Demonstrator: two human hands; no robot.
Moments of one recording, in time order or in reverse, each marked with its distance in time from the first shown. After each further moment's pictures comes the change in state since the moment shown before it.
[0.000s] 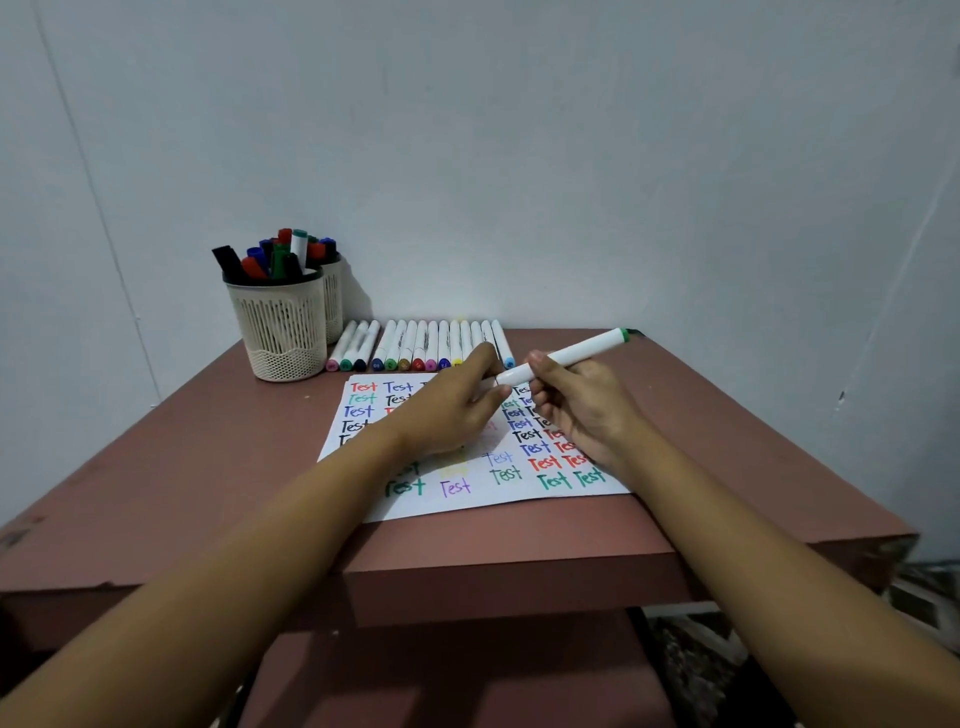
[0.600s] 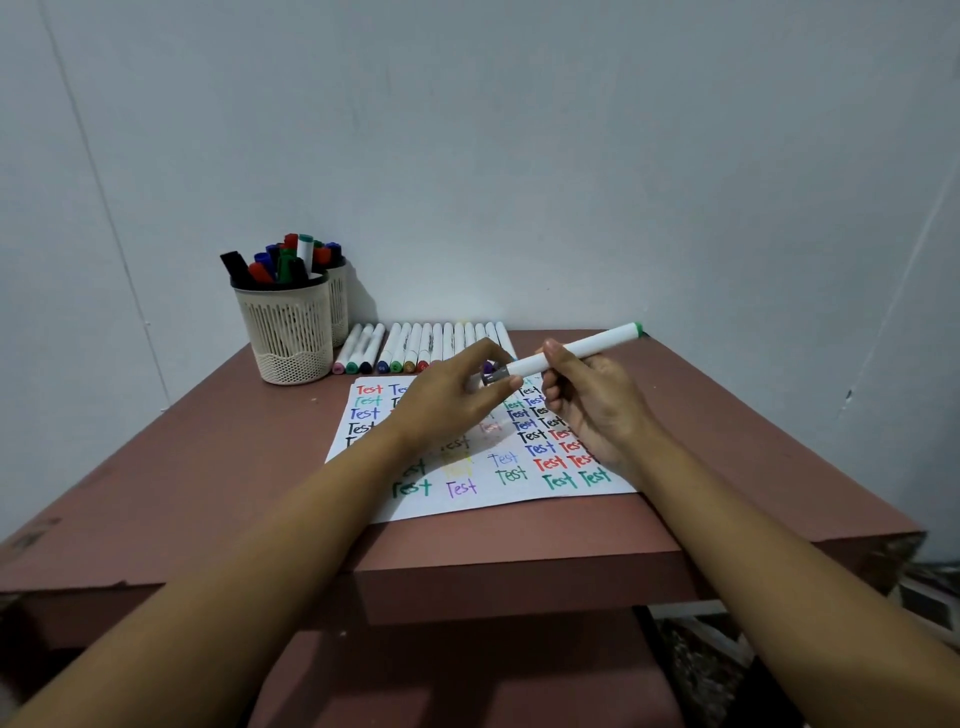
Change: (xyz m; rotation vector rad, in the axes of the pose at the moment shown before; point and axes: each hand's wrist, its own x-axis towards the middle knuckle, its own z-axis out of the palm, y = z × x) left_hand -0.001 0.001 -0.003 -0.027 0.162 -0.096; right_hand -0.005 -0.006 0.002 0.061 0.040 -0.038
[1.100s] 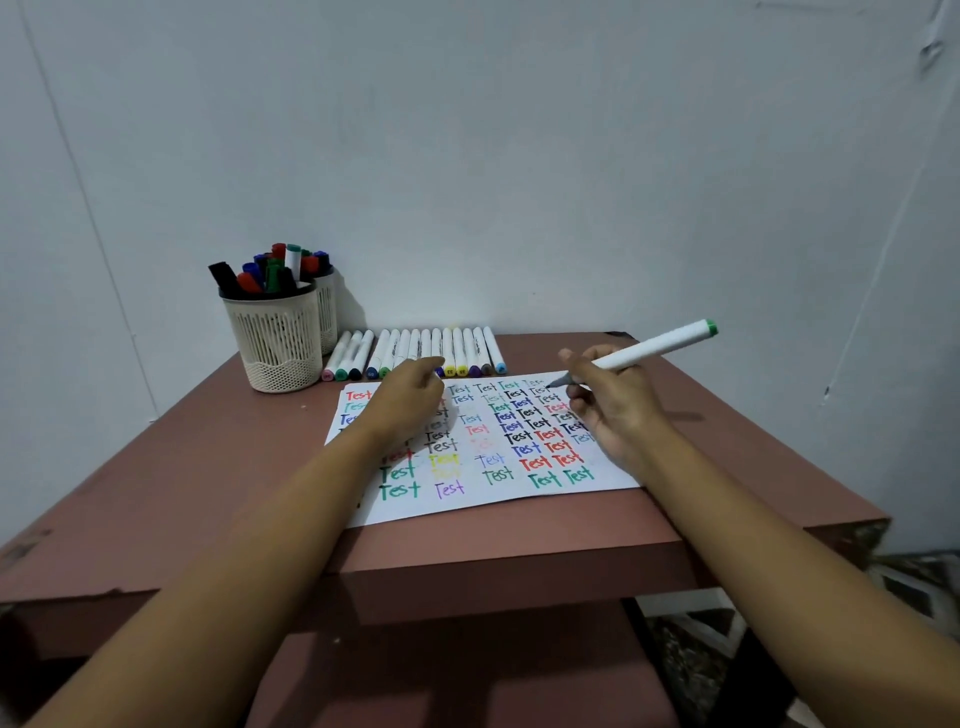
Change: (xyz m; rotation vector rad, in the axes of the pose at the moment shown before) left_hand 0.006 -0.023 -0.011 0.038 0.000 -0.341; right_hand -0.004 -0.010 -0.019 -0.021 0.241 -0.017
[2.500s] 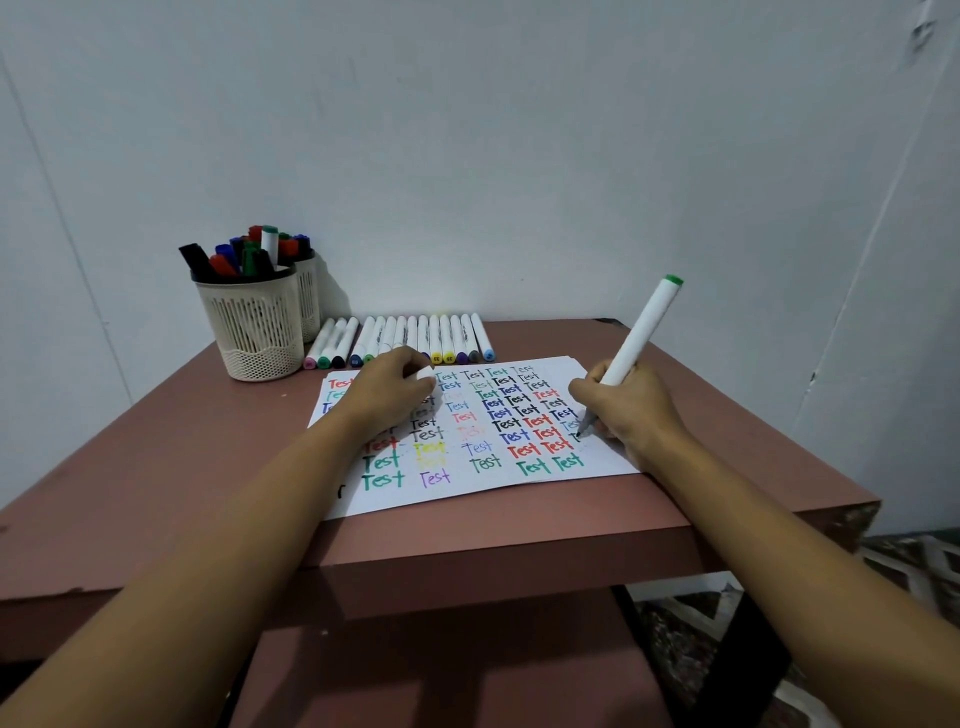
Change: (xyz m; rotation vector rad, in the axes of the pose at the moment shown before) left_hand 0.005 -0.011 0.001 0.045 -0.010 0.000; right_hand -0.019 -0.003 -0.023 -0.554 0.109 -0.039
